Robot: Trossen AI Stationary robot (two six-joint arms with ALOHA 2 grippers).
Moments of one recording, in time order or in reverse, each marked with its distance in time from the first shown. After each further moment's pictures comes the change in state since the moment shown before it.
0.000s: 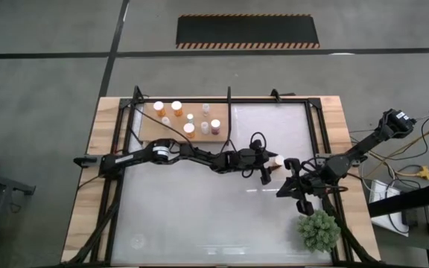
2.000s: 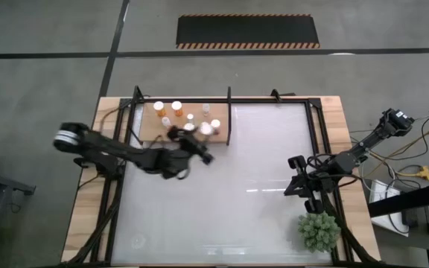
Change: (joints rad) left arm -0.187 -1.072 -0.897 -0.308 -0.948 0.014; right arm 0.027 -0.120 0.000 -0.050 -0.011 0.115
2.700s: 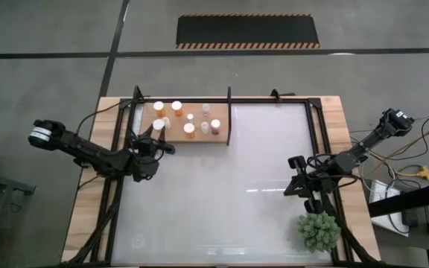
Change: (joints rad) left arm -0.067 -0.407 -0.579 0.015 -0.481 -0.434; right arm 0.000 0.002 0.000 -0.002 0.001 -0.013
